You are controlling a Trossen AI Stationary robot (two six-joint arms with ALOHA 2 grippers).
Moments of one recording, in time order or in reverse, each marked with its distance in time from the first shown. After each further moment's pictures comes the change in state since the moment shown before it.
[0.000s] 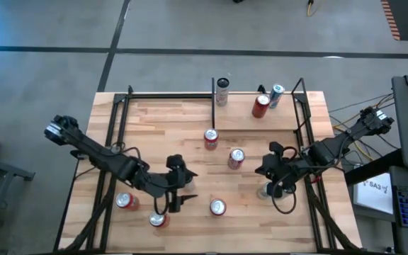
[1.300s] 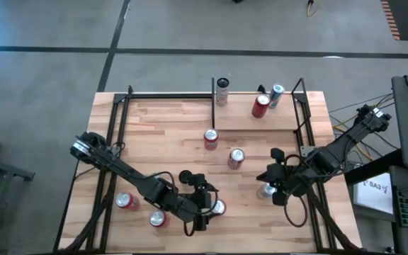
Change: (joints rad) left arm -0.037 0.380 0.240 0.080 -0.052 -0.051; right arm 0.132 0.002 -0.008 0.059 0.093 -0.035
